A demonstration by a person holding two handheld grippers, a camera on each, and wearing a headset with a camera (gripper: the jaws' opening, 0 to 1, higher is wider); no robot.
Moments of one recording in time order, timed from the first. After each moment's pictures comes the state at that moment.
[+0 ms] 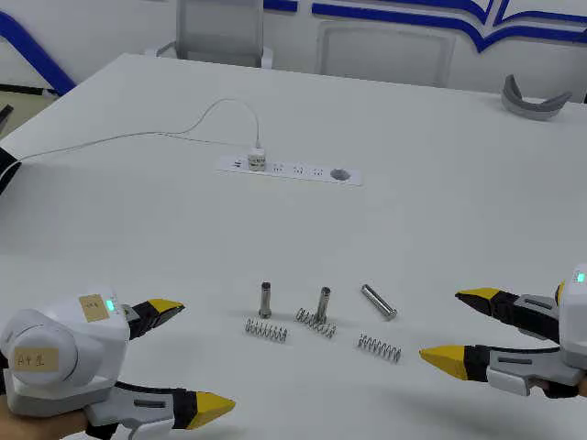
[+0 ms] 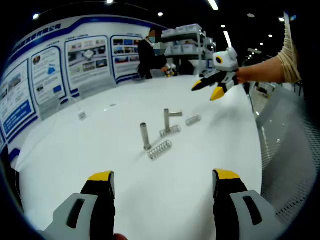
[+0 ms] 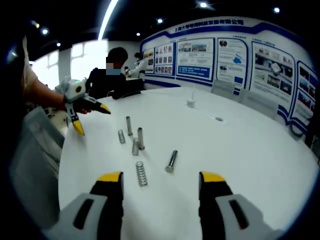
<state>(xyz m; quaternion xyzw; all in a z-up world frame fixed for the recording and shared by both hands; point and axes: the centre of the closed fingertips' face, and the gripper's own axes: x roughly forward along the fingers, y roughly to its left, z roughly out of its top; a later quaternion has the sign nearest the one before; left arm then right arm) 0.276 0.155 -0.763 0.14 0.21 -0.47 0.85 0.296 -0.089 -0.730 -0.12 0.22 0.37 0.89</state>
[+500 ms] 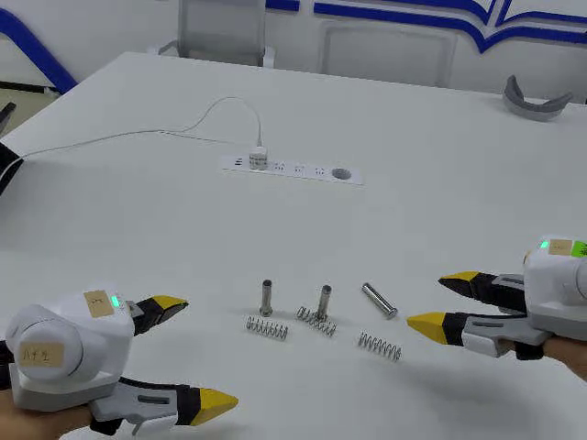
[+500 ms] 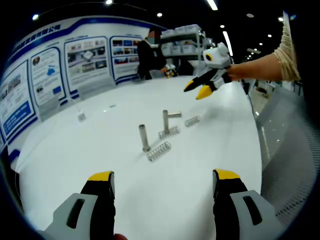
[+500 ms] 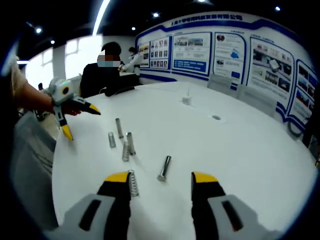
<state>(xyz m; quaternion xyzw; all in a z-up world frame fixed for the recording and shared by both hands) 0.276 0.151 -0.761 0.15 0.20 -0.47 0.85 0.327 -0.083 -0.731 -0.13 0.25 0.35 0.89</state>
